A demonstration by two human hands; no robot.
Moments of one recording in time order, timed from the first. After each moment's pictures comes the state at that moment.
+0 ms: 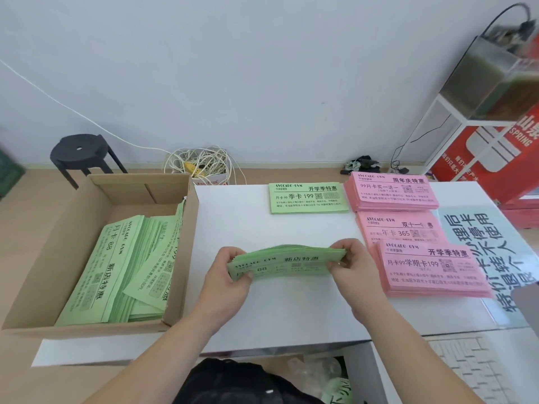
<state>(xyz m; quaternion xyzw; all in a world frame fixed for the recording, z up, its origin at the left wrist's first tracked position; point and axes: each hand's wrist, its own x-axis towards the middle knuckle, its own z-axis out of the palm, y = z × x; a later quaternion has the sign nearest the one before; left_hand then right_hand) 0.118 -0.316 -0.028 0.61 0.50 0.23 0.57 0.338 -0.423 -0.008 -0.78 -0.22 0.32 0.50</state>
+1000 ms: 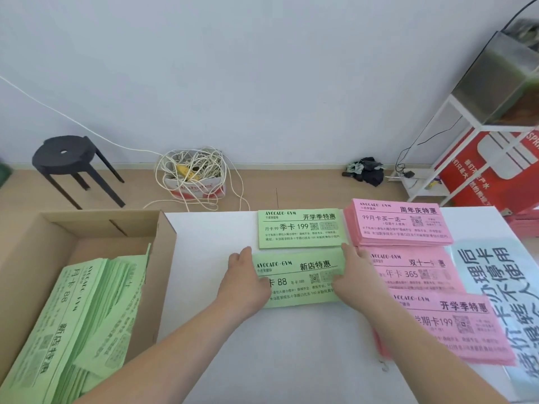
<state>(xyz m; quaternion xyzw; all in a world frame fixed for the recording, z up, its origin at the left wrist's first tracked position) 0.233 -0.234 -0.030 0.72 0.54 0.03 0.43 0.433 -0.338 -0.003 -0.89 -0.36 0.28 0.09</state>
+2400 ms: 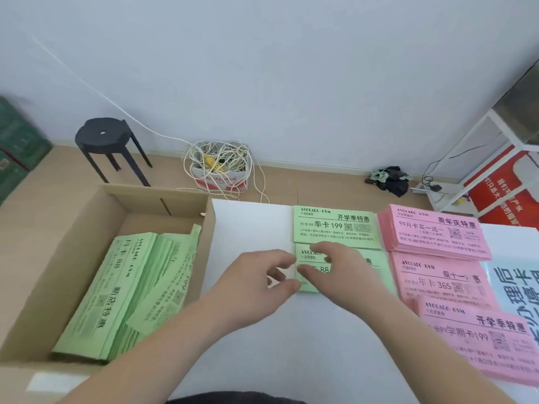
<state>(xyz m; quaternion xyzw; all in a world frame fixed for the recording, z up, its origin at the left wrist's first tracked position) 0.160 -0.247 0.041 0.77 0.41 0.09 0.47 0.349 -0.310 0.046 -0.83 -0.48 0.27 0.09</state>
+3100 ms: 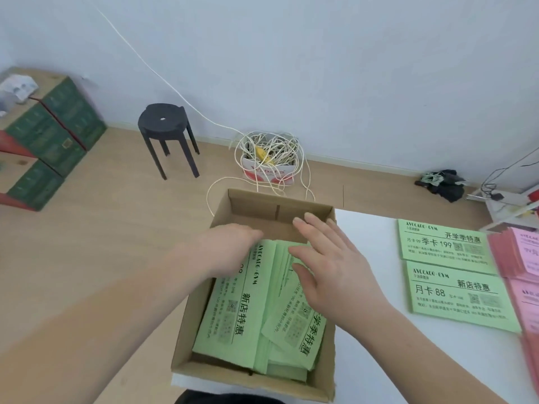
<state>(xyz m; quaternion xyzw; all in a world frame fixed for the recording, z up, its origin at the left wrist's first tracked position) -0.069 -0.060 0.027 0.89 0.36 -0.21 0.19 0.128 -0.197 0.043 -0.63 -0.75 0.06 0.16</state>
